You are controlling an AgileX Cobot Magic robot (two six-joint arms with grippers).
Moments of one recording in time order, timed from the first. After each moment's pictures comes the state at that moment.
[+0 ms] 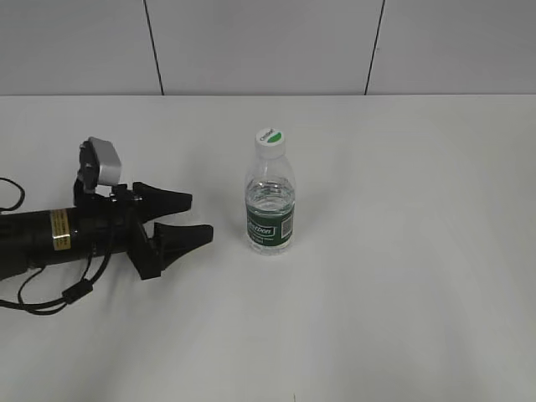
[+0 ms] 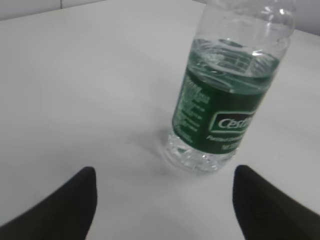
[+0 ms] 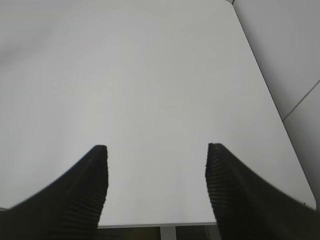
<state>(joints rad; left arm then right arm) -0.09 2.19 -0.73 1.12 -1.20 -0.37 0.12 -0.01 -0.51 -0.15 1.09 -0.10</state>
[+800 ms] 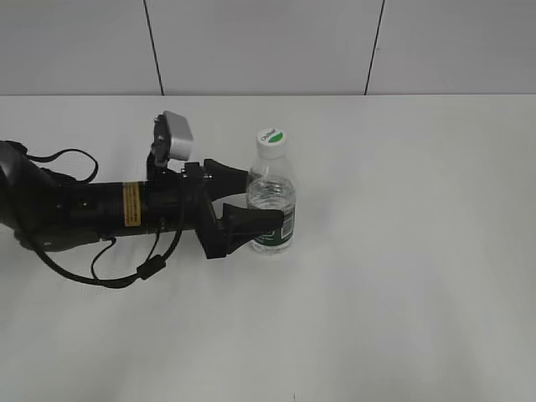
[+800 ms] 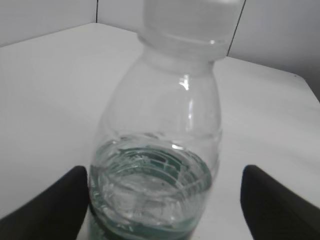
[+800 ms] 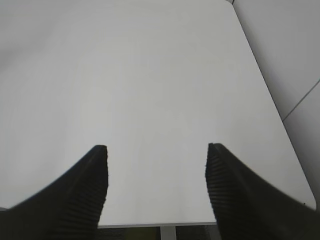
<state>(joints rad) -0.31 2.19 -0.91 1.11 -1.19 -0.54 0.12 -0.01 -0.51 -0.15 1.09 -0.10</state>
